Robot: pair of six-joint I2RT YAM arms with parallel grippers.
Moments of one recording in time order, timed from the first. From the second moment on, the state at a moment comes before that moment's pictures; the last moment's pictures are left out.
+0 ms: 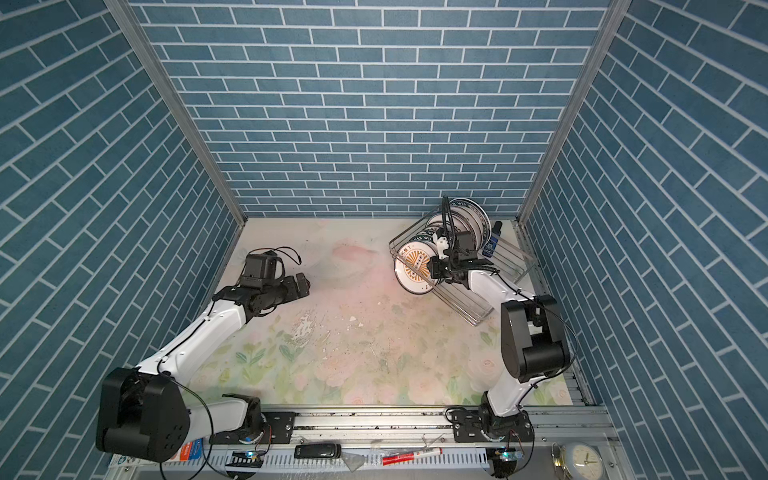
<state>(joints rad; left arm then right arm) -0.17 1.26 0.85 -0.46 0.04 -0.45 0.27 1.68 1.11 -0.23 -0.31 0.08</state>
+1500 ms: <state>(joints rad) -0.17 1.28 0.84 -0.46 0.05 -0.46 0.29 1.56 1.03 -0.21 -0.27 0.02</state>
